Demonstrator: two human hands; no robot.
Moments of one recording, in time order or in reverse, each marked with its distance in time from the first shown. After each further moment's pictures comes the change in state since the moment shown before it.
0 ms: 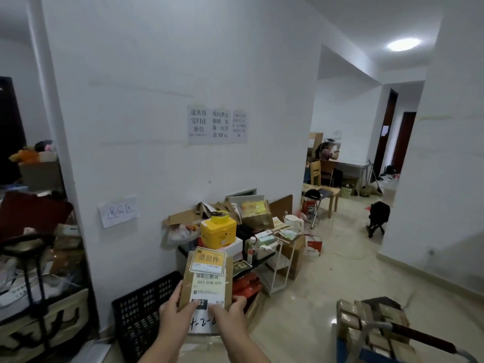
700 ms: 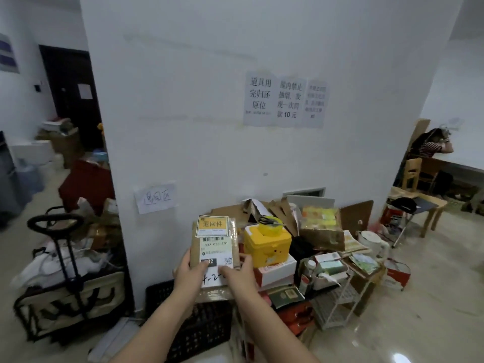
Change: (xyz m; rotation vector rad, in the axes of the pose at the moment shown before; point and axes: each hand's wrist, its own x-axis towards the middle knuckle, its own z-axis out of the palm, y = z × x) left_hand 0.311 0.066 0.048 -0.131 0.321 -0.062; right_hand 0.357 -0.096 0.078 -0.126 -0.275 -0.101
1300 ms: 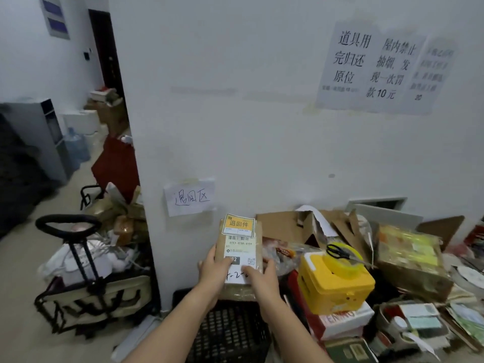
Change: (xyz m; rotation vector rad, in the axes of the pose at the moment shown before) left_hand 0.316 -0.035 -0.028 0.076 0.071 -0.184; right_hand 0.280 0.013 0.133 0.002 -0.022 0.174
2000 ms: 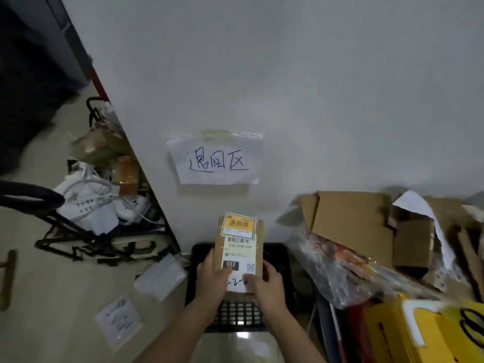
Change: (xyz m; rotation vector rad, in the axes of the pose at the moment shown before) left_hand 0.250 -0.089 -0.023 0.003 0.124 -0.370; right_hand 0.259 0.101 0.128 -0.290 -0.164 0.331
